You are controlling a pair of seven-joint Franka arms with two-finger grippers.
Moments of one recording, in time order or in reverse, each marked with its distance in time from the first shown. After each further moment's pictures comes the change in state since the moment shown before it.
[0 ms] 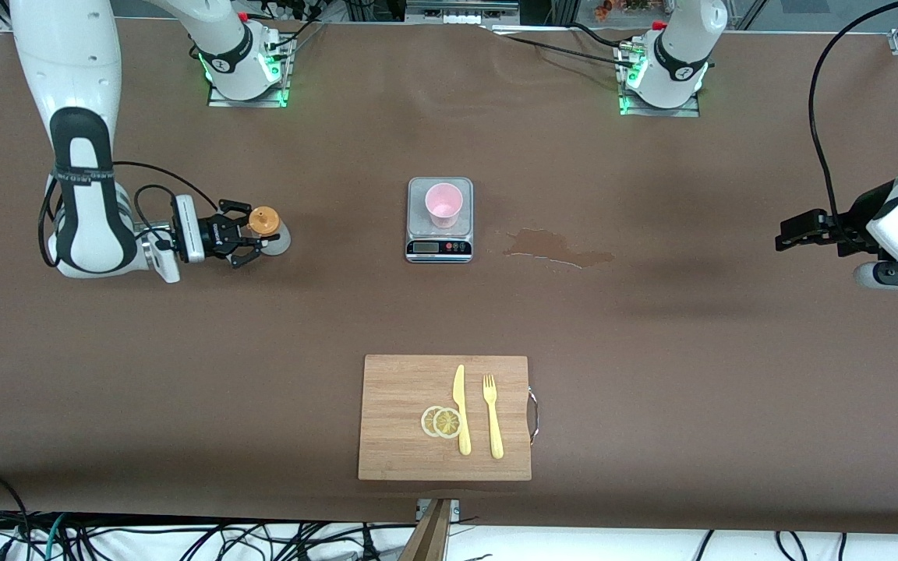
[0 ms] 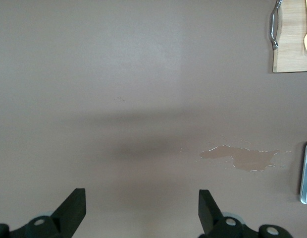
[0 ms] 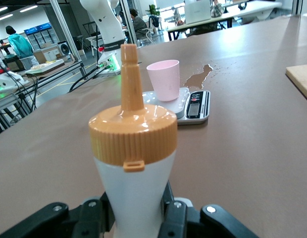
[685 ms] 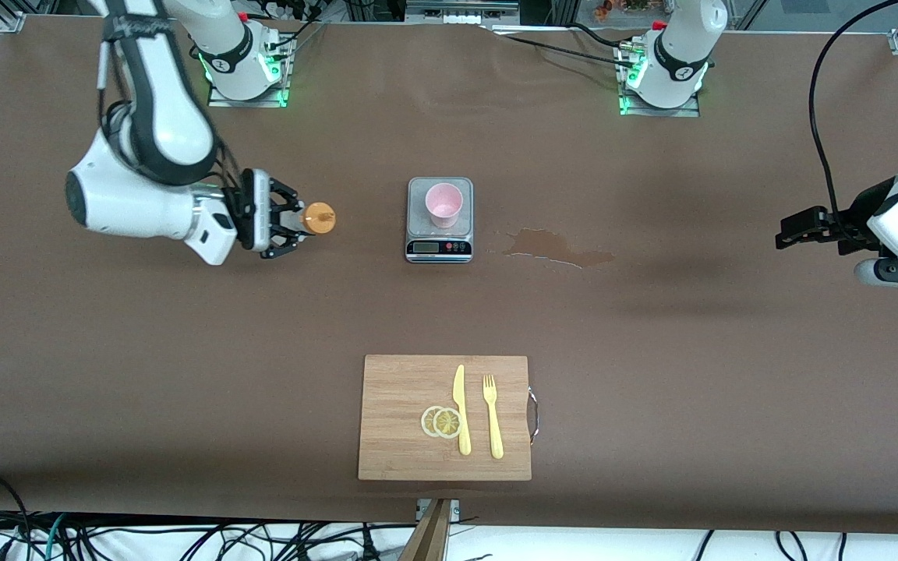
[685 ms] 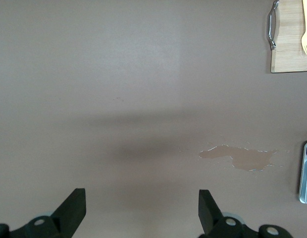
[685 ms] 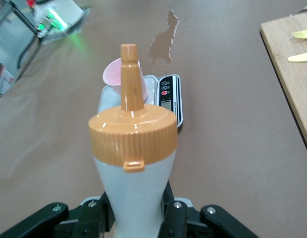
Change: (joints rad) left arm -0.002 -0.009 -0.003 -0.006 0.000 0.000 0.000; right arm 0.330 -0.391 -0.004 -0.049 -0.250 0.429 0.709
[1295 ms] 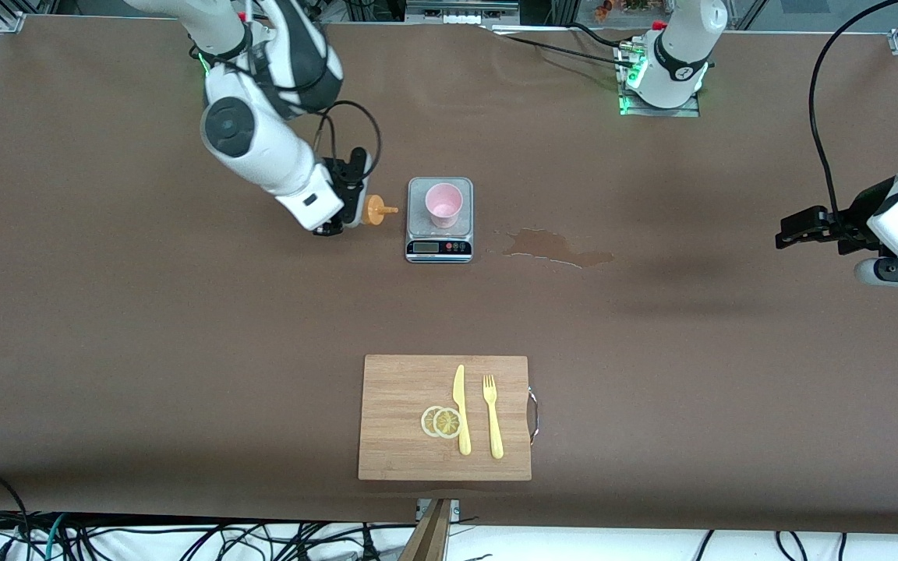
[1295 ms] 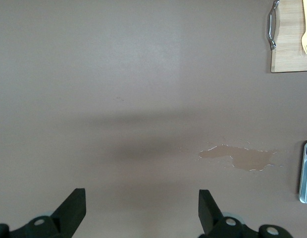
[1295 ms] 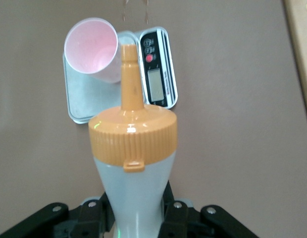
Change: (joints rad) left arm 0.000 -0.002 0.000 -0.002 0.000 0.000 0.000; right arm 0.234 -0.072 0.107 0.016 -0.463 0.289 0.641
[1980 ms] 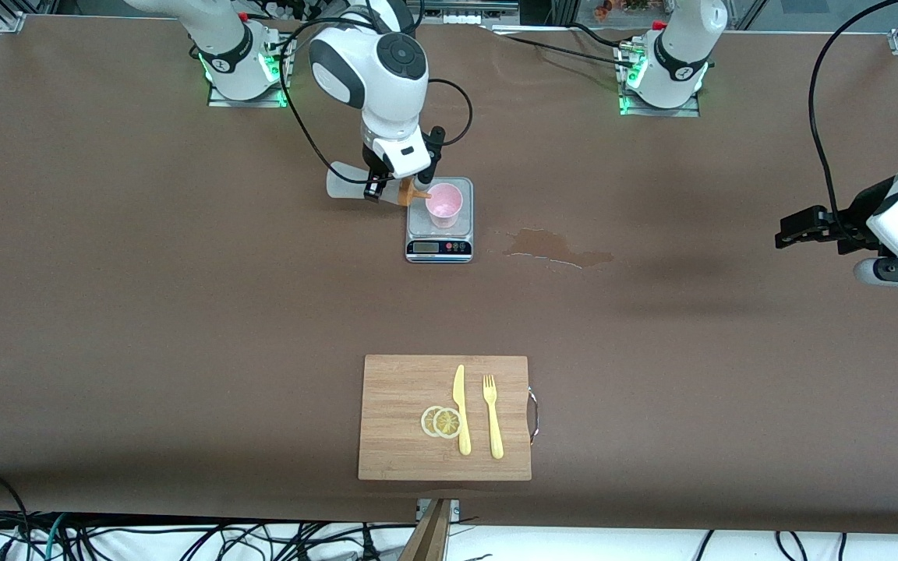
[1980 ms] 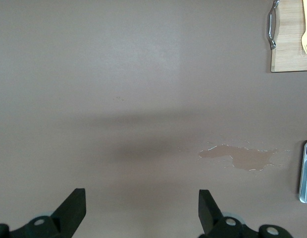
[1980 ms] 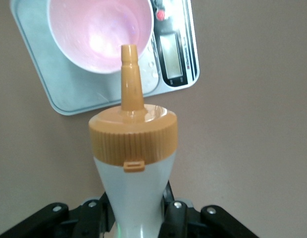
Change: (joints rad) left arm 0.000 -0.001 0.000 -0.001 0.000 0.000 0.000; right arm 0.005 0.041 0.346 0.002 -0.632 -0.005 0.775
